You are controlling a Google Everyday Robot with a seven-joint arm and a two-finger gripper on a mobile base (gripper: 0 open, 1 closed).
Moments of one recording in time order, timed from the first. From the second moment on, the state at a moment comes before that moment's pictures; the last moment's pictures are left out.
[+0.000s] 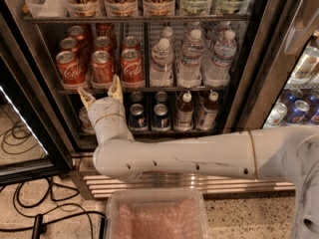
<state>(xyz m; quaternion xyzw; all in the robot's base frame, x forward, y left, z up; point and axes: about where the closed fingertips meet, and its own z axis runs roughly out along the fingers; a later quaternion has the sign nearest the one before) 0.644 0.163 0.833 -0.15 0.64 0.08 0.75</state>
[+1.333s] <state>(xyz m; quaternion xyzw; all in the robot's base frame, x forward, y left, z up) 0.671 0.175 0.846 -0.14 0.62 0.08 0.77</state>
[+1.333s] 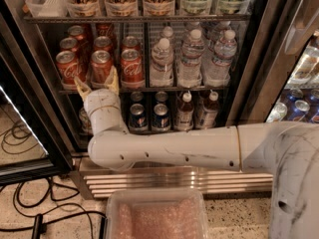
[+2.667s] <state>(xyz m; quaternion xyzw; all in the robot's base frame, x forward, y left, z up) 0.709 0.164 0.853 -0.11 0.62 0.06 0.78</state>
